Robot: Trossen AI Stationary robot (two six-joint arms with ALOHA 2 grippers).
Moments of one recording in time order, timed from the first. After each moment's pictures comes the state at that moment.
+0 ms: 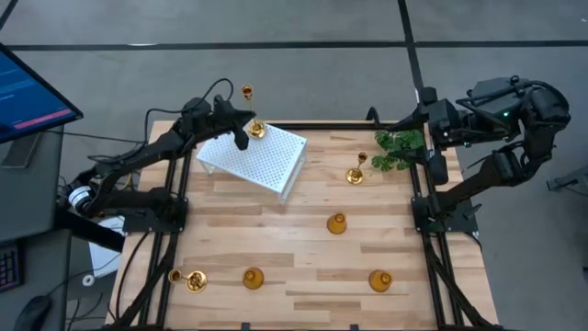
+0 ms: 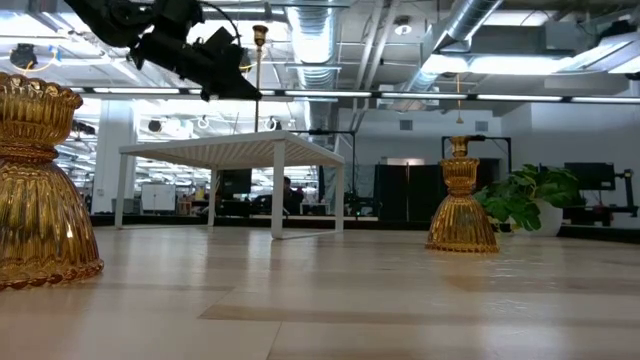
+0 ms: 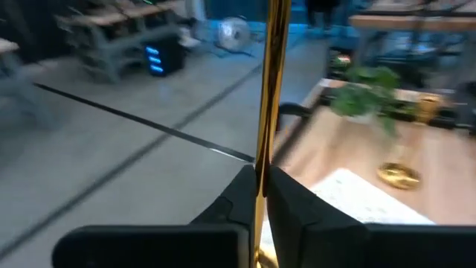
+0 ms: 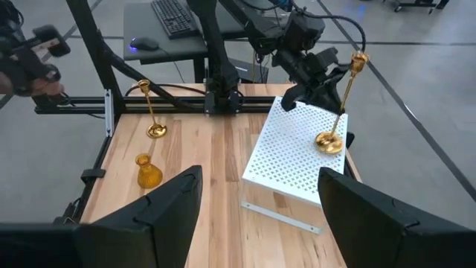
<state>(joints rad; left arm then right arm) 0.76 0.96 0.73 0.22 0.16 0.17 0.12 1.36 2.33 -1.43 0.18 0.03</state>
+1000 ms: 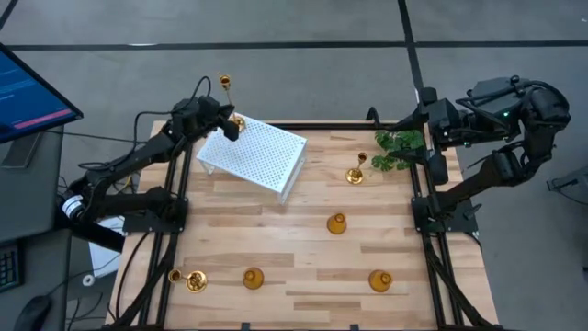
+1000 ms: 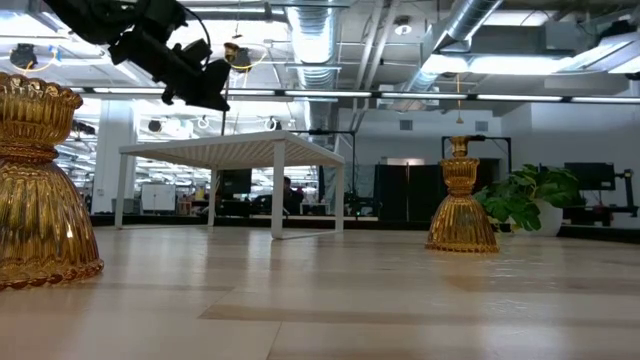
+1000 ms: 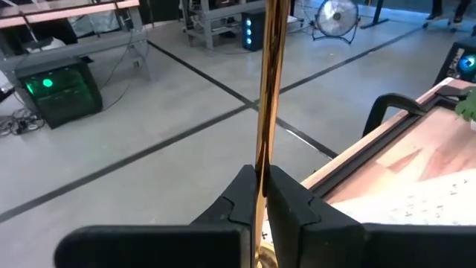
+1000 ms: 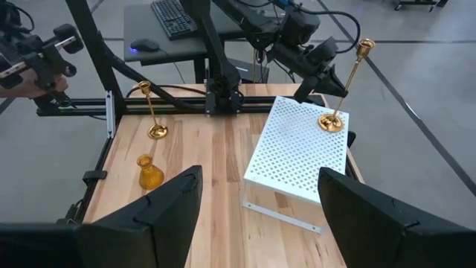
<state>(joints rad) 0.81 0.86 0.67 0.11 -0.11 0.08 0.12 1.36 2.33 -1.43 0.18 0.04</state>
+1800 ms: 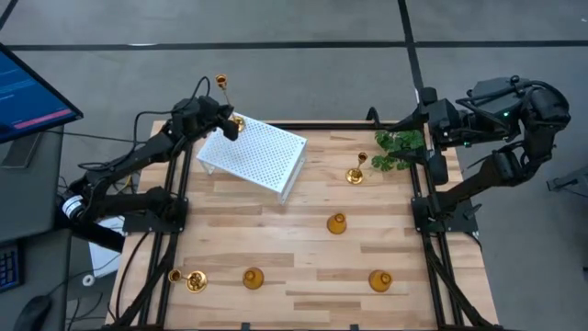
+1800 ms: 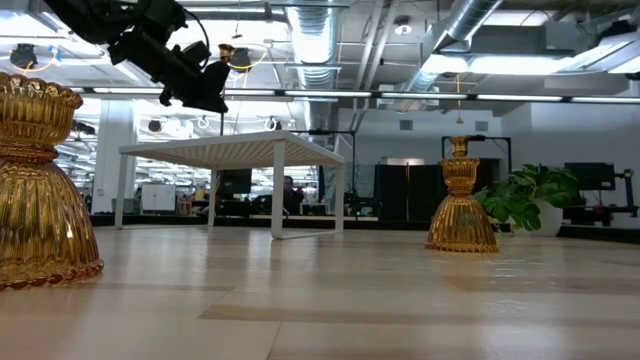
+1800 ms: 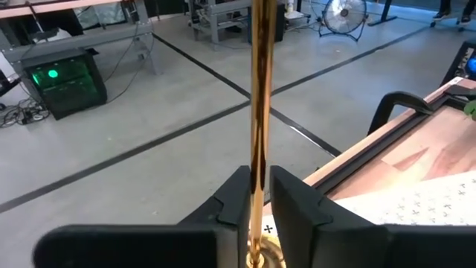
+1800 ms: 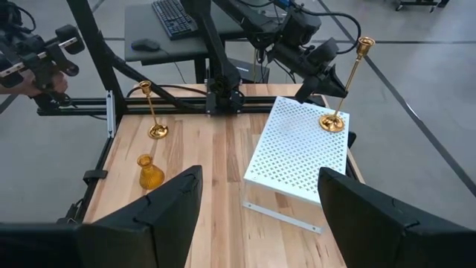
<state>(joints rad) 0.81 0.86 0.67 0.09 -0.12 0.05 0.12 1.36 2.33 -1.43 0.18 0.04</state>
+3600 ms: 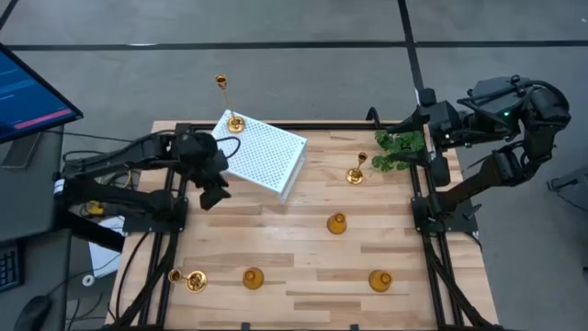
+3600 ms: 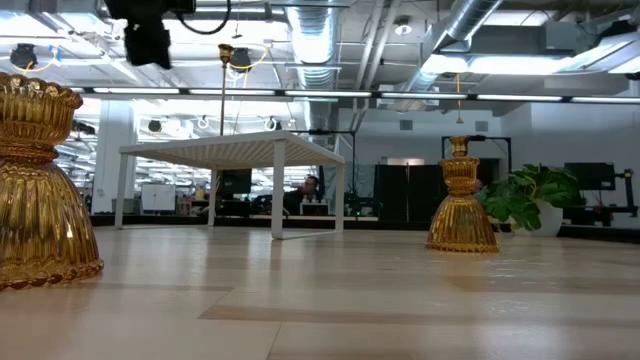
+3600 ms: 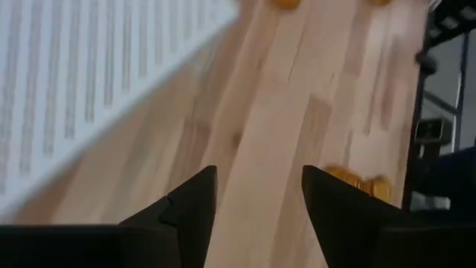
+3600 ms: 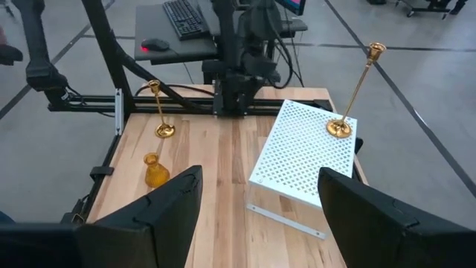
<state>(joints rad) 0.21 0.81 1.09 -1.12 0.24 -0.22 0.12 1.36 2.33 -1.42 0.14 0.01</state>
